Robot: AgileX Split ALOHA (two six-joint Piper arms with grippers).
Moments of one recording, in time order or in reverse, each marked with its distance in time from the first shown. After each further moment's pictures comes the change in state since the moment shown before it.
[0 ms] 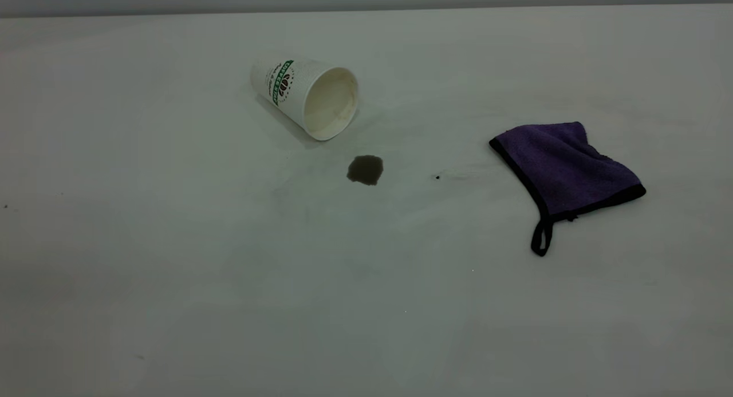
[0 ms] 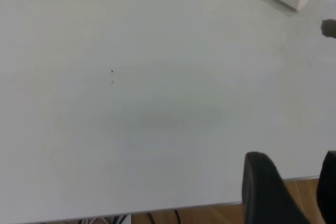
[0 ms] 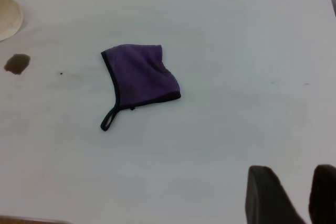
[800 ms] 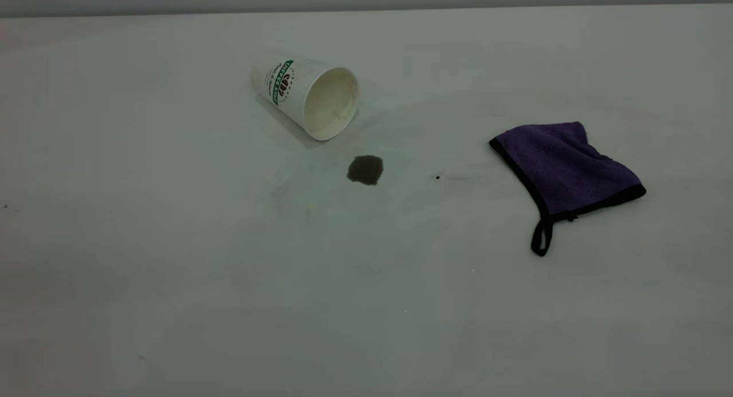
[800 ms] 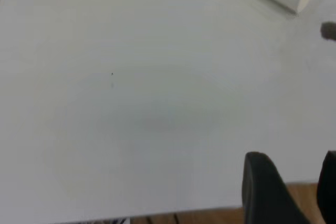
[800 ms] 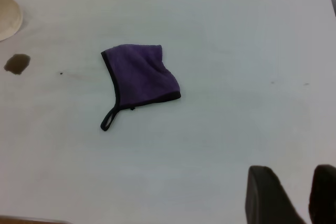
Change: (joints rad) left arm 0.000 0.012 -0.012 0.000 -0.014 -0.011; right arm 0.000 0.000 0.000 0.000 0.000 0.000
